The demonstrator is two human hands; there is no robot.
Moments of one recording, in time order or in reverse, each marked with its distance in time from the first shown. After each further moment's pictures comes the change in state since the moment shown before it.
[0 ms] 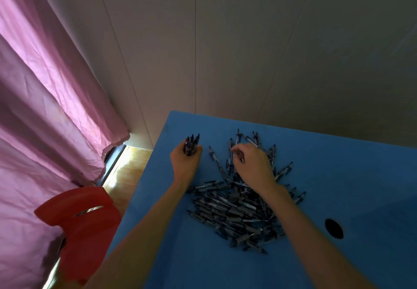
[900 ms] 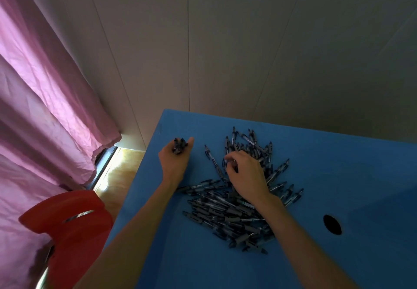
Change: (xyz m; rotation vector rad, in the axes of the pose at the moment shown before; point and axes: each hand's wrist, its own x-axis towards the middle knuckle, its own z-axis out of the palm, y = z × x) left_hand 0.007 -0.002 -0.013 -0.053 0.034 0.002; right_hand -0.023 -0.002 0.021 0.006 0.002 0.018
